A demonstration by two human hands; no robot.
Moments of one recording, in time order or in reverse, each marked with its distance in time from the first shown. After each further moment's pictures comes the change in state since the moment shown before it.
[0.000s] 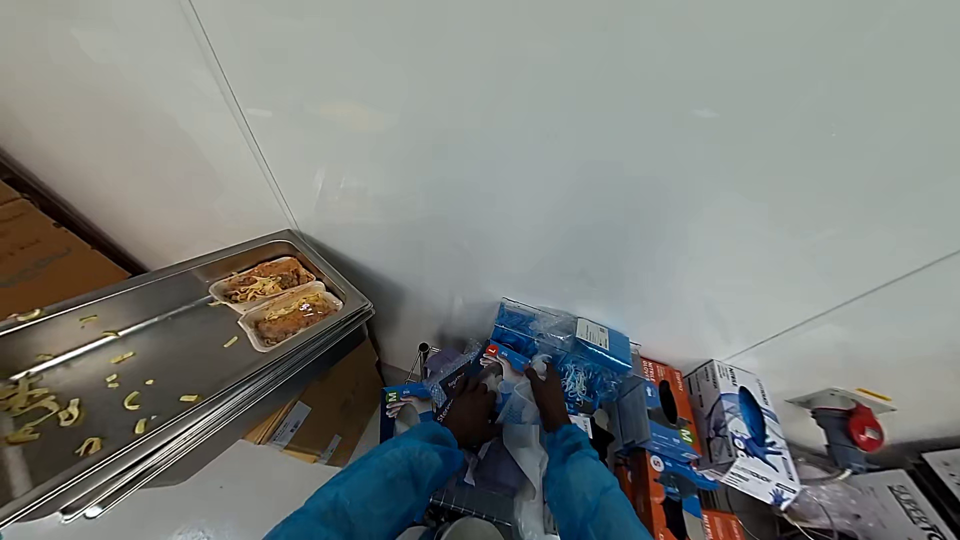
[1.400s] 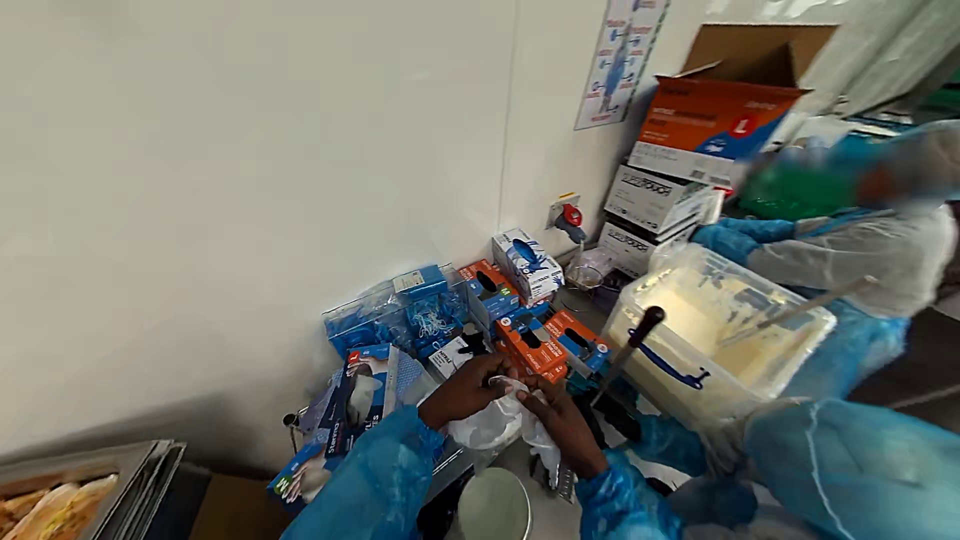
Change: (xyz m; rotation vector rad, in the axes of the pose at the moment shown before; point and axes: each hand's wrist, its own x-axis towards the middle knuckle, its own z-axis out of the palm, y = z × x) left_hand -0.080 0.230 0.001 -0.394 -0.471 0.847; right_hand -0.340 0.054 -0.160 0.340 0.413 -0.087
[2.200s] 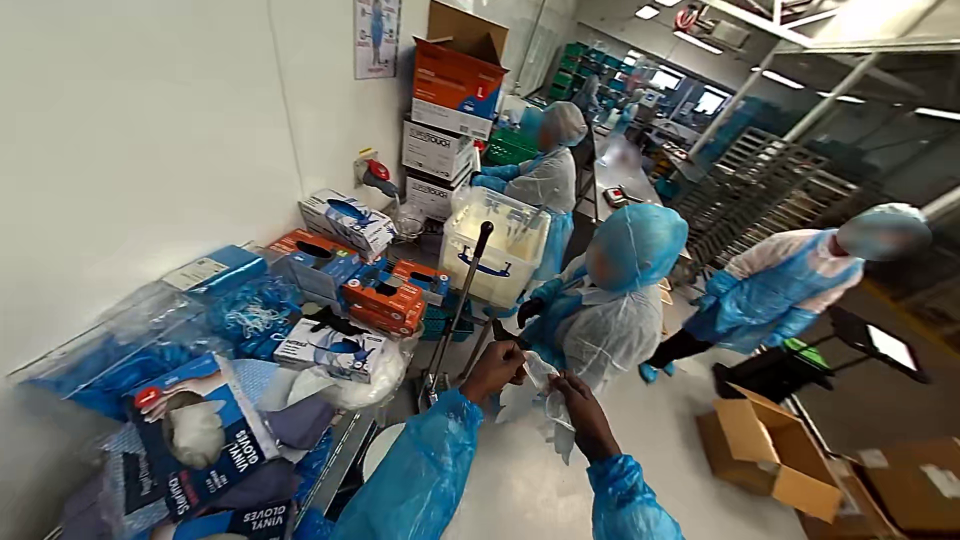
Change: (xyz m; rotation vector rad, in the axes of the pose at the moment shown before) left_hand -0.051 0.072 0.194 -0.528 -0.456 0.003; right_hand -0.286 -0.032 0.020 0.019 0.980 0.355
